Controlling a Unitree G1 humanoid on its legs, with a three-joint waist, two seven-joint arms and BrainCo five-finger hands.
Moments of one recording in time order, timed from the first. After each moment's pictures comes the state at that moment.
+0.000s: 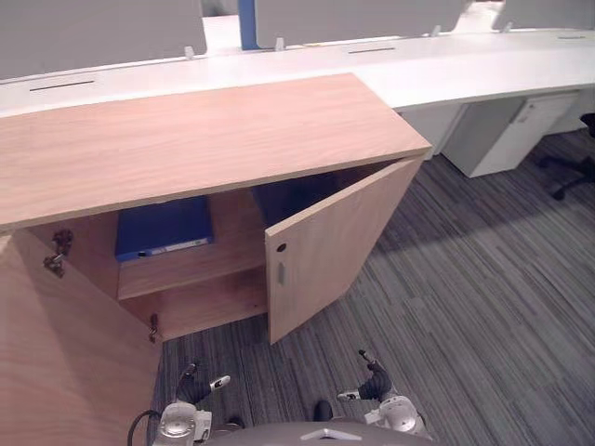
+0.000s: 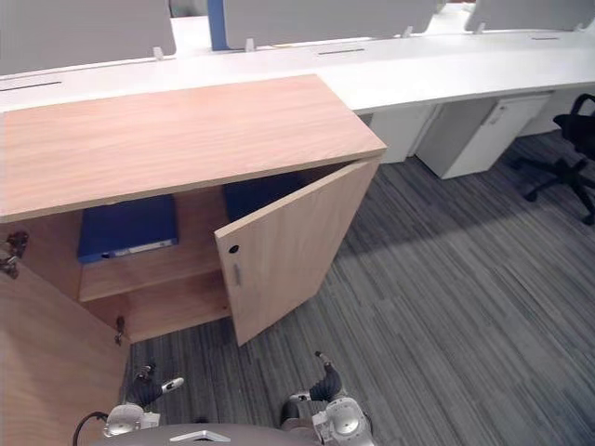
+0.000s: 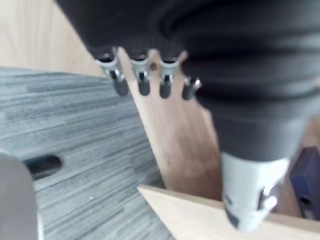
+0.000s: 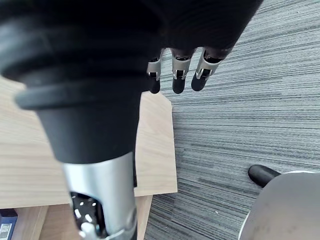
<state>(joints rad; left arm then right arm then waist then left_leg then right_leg) 0.17 0.09 0.00 0.85 0.06 -0.08 0.16 0.17 -0.15 0.14 0.70 -0.24 -0.08 -0.14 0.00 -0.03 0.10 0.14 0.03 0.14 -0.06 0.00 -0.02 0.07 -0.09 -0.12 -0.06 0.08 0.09</state>
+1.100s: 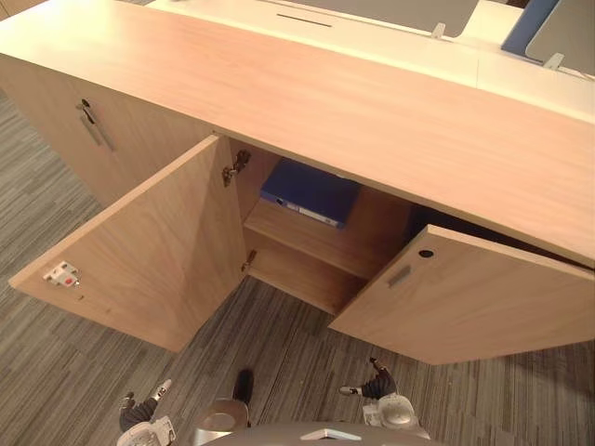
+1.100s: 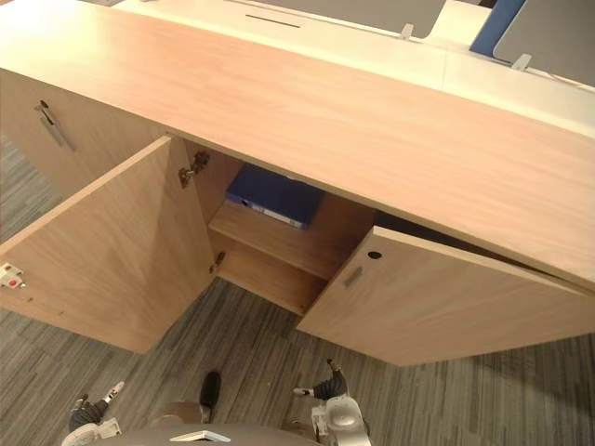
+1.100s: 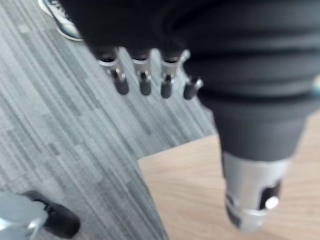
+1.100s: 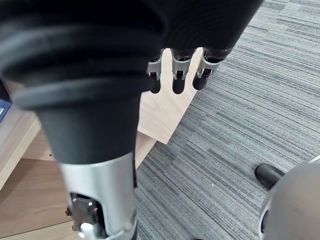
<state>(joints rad) 0.19 0.10 0.37 0.83 -0.15 -0.08 0.26 0.08 -0.07 -0.02 0.85 -0.20 -0.06 -0.18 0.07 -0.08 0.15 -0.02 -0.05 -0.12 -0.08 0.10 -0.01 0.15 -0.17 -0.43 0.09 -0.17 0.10</state>
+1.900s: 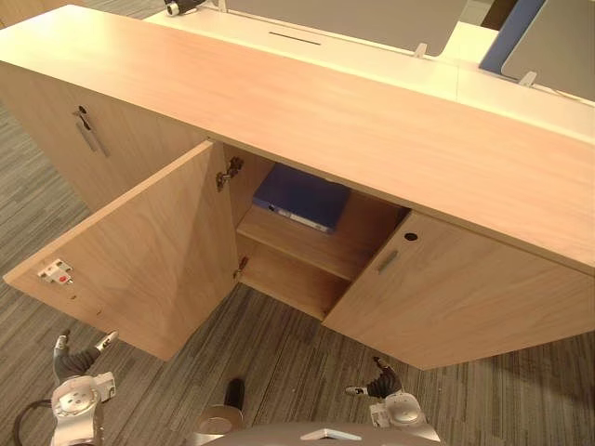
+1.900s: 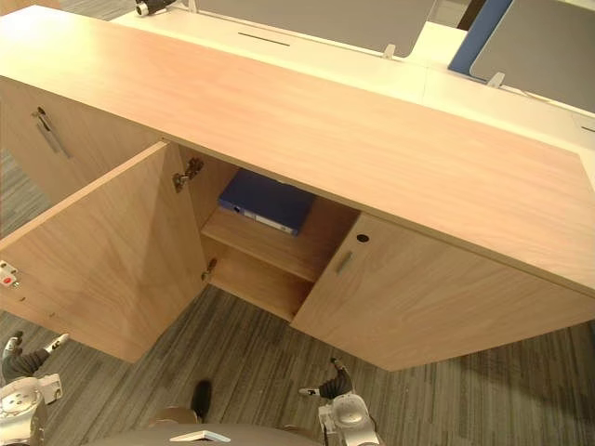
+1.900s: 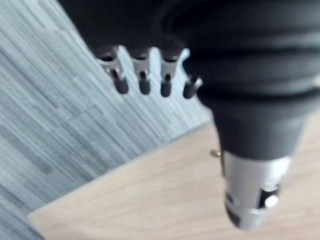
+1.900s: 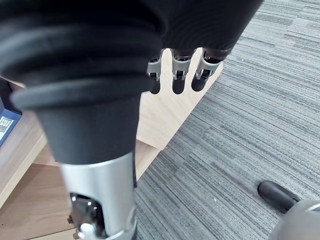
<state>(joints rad) 0.13 0.36 0.40 0.67 -0.05 -0.10 0.25 0.06 -0.12 0.01 0.88 -0.18 -0.06 -0.15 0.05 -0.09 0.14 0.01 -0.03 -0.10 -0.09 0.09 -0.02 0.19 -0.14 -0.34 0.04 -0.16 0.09</state>
